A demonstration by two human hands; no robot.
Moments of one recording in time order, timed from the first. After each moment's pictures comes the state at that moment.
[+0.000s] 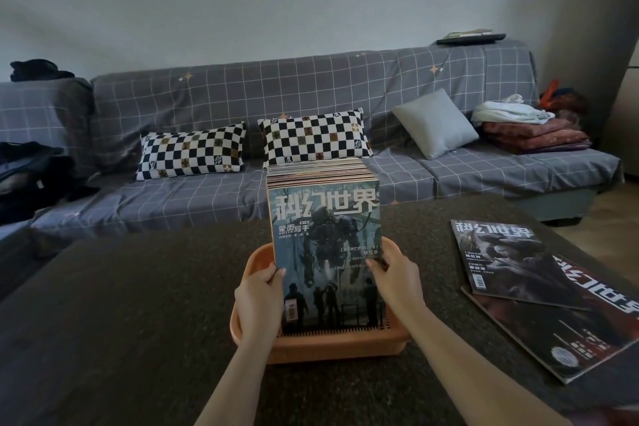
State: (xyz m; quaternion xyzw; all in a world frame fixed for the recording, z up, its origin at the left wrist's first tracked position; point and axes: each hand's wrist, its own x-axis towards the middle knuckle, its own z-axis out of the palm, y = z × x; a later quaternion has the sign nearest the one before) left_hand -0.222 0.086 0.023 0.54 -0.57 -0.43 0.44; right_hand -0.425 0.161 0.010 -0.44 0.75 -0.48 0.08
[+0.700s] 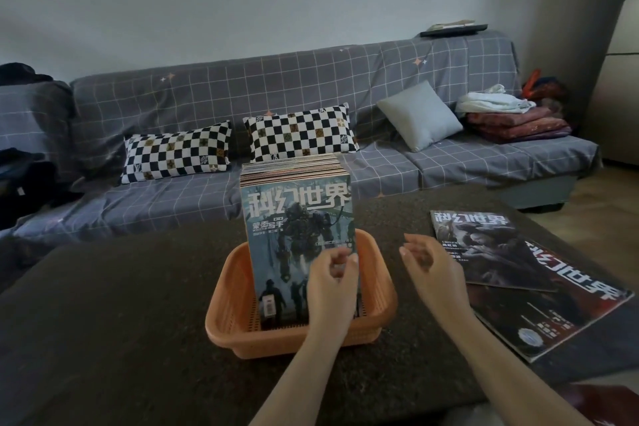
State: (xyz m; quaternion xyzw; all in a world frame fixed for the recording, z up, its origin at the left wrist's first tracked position) left_hand -0.318 0.177 0.045 0.42 -0.69 -0.42 0.42; right_hand -0.463 0.247 0.036 -0.39 0.74 -0.54 0.03
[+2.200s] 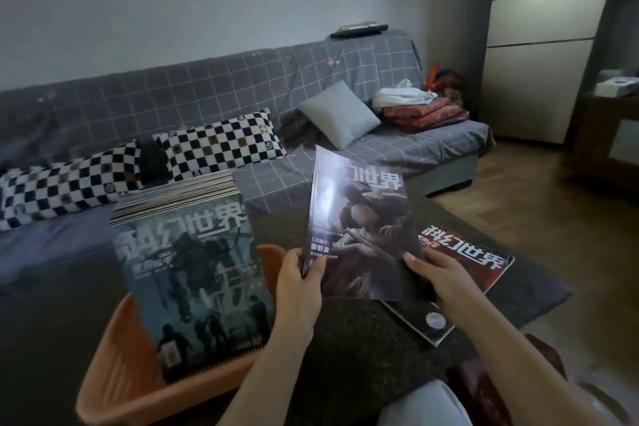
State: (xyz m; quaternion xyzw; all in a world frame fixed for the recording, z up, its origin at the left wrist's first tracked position) left_hand -0.417 0.203 0.041 0.35 -0.65 -0.56 0.38; right_hand -0.577 0.346 0.027 -0.18 0.61 -0.70 0.33
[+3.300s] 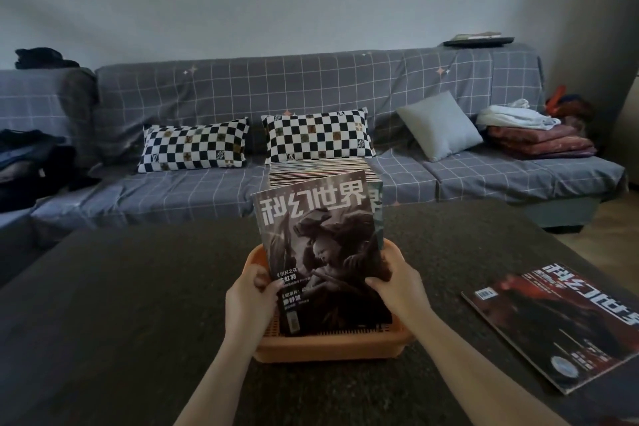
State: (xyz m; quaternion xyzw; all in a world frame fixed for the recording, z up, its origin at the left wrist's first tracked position) left_hand -0.201 0.087 0.027 0.56 -0.67 -0.32 0.37; right_hand -0.417 0.185 0.033 -0.45 0.77 -0.43 0.15
